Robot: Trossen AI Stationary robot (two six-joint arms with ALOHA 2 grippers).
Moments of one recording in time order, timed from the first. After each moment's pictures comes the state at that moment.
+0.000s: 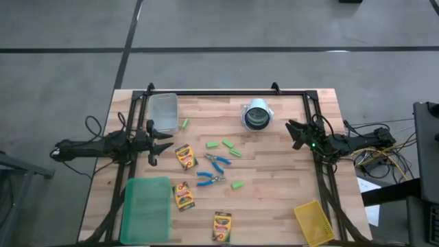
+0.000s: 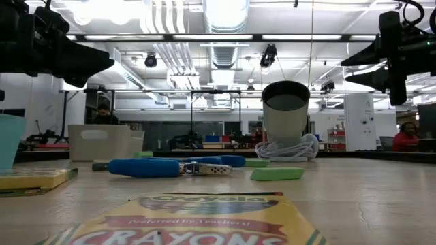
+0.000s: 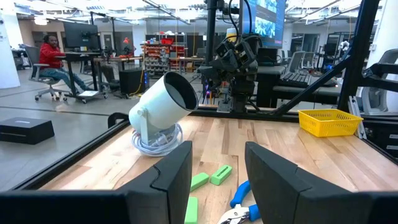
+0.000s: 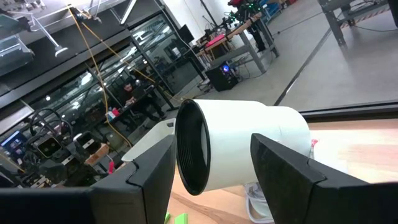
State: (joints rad) left arm -0.01 0.04 0.01 0.04 -0.17 -0.02; right arm 0.26 0.02 0.03 0.03 0.97 0.59
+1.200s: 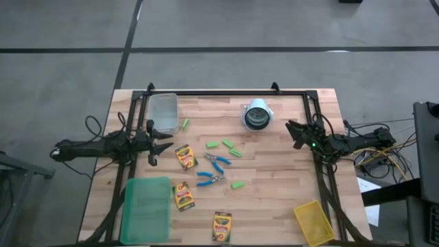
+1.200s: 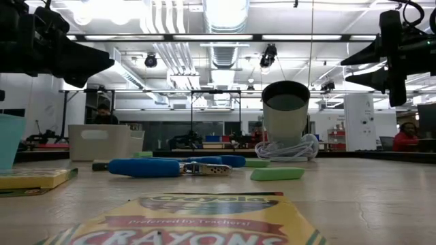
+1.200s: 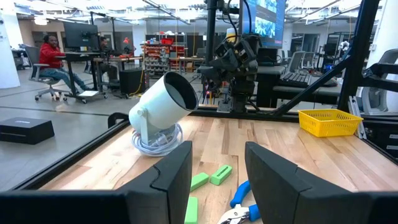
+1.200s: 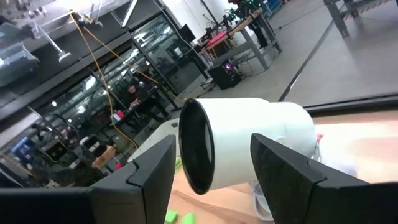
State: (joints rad) left arm -0.01 0.04 0.01 0.04 -0.17 -0.02; right arm 0.26 0.02 0.03 0.03 0.96 0.66
